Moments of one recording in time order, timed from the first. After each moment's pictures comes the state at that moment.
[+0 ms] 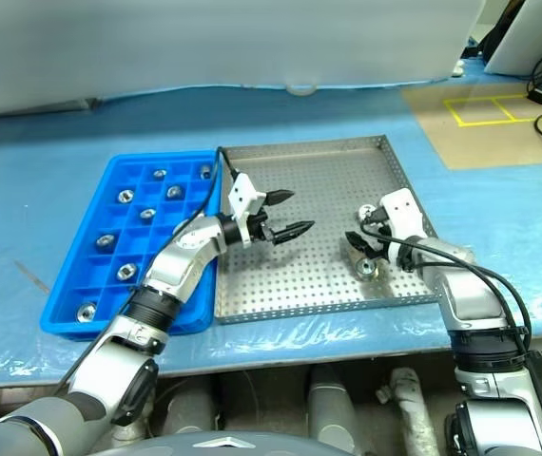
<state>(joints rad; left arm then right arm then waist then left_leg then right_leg) -0.65 0.10 -0.18 0.39 -0.21 0.08 -0.82 -0.35 -0.57 -0.06 -0.08 0.28 0.79 0.49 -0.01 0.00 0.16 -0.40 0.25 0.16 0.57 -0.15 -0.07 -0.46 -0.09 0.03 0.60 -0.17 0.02</state>
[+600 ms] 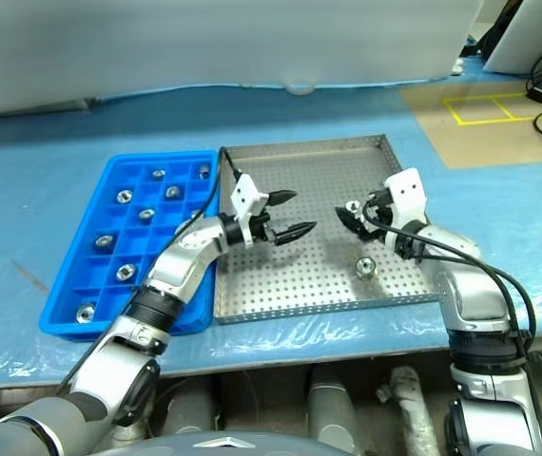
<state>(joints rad) -0.65 0.09 -0.19 0.39 -0.20 0.07 -0.83 -0.38 -0.54 -0.11 -0.11 0.32 0.68 0.48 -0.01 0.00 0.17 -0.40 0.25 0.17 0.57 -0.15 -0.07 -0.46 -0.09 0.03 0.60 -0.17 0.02</state>
